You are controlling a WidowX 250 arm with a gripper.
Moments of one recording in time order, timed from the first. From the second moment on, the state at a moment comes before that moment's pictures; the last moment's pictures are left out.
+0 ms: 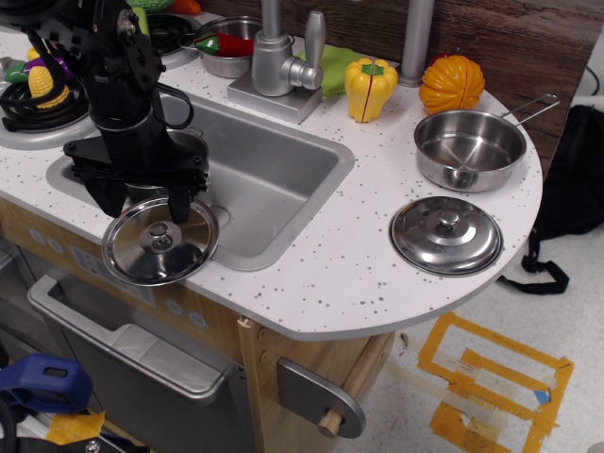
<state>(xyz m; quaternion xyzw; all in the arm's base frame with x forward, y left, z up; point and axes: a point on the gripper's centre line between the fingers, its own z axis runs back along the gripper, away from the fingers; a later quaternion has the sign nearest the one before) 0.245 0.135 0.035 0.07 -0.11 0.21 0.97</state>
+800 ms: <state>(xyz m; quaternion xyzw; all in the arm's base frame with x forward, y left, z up) 0.240 0.135 0.026 0.07 -0.10 0.21 0.97</state>
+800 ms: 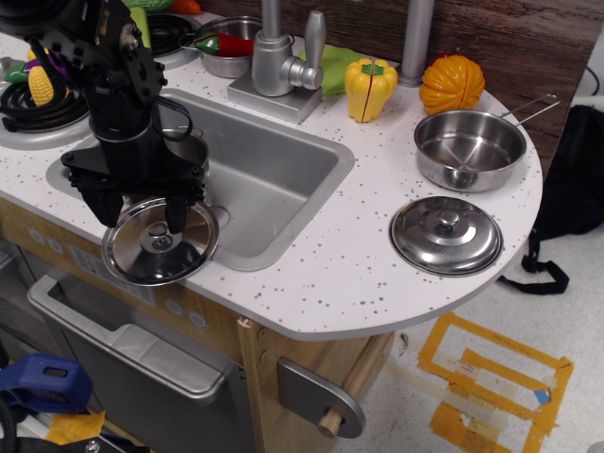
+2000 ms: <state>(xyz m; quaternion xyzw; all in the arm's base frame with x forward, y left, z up) 0.240 0.140 0.007 0.07 -0.11 0.21 0.97</state>
